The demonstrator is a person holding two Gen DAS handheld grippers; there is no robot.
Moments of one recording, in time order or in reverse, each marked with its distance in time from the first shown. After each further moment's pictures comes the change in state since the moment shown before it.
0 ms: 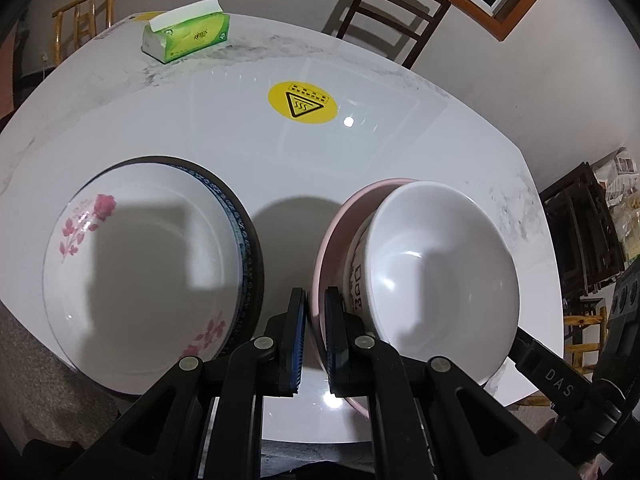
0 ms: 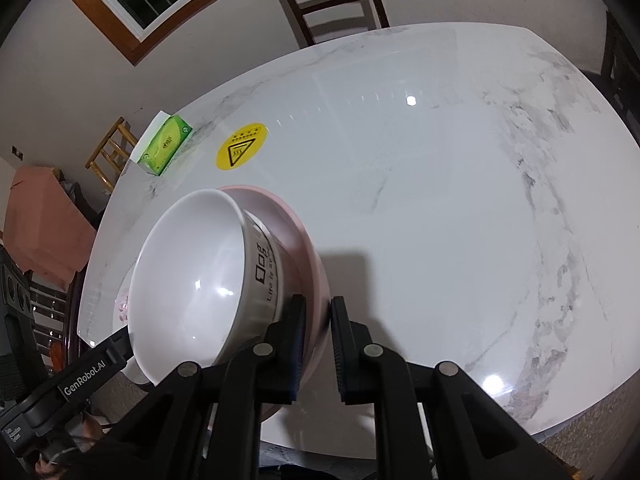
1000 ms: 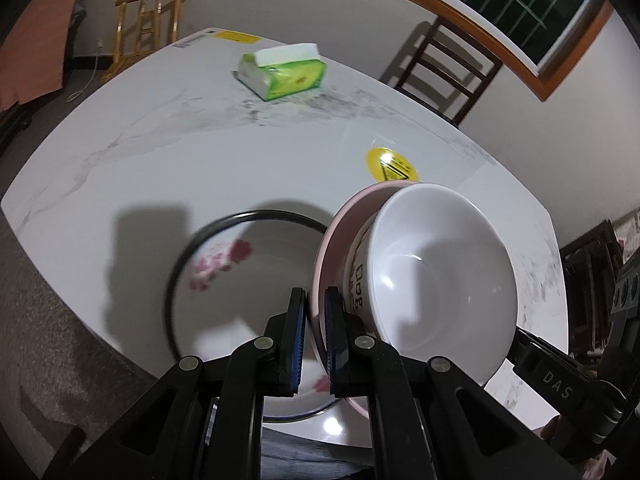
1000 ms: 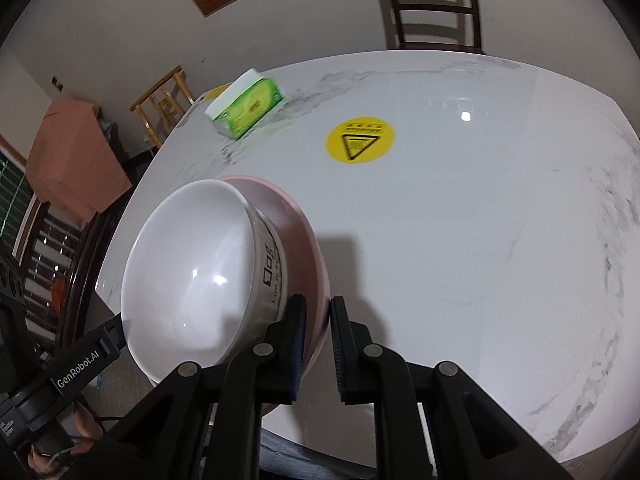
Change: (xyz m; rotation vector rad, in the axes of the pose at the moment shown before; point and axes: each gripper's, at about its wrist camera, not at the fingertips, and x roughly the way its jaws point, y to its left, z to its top) left arm -0.065 0.095 0.024 -0.145 -0.111 0.089; right arm 0.021 0.131 0.018 -0.235 0.068 0.072
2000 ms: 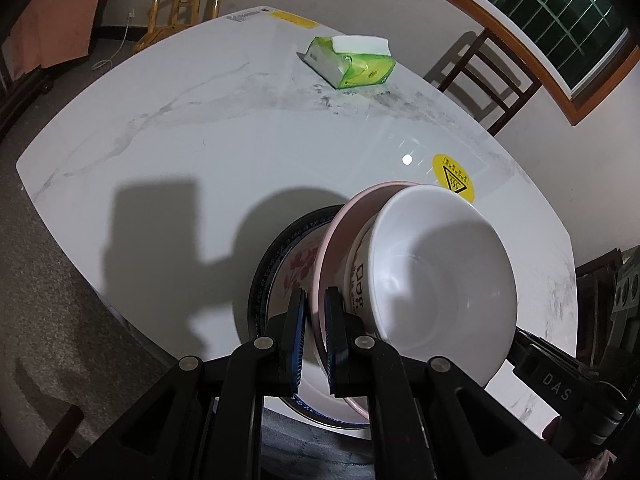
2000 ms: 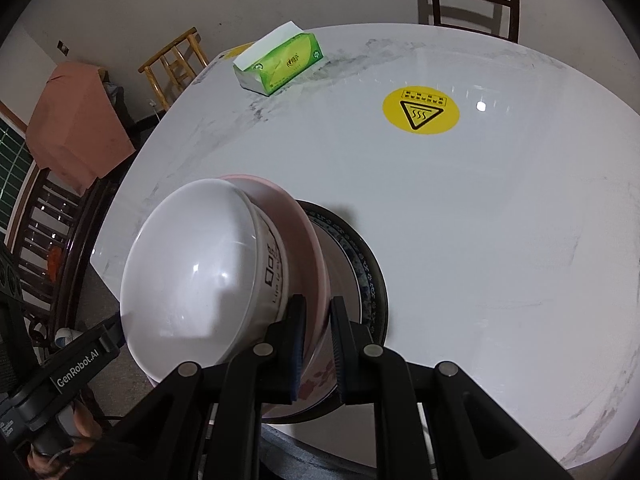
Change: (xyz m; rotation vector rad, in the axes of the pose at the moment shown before) left arm 0.011 0.076 -0.002 -0.100 0.040 0.031; right arm 0.052 0.056 -0.003 -0.062 0.100 -0.007
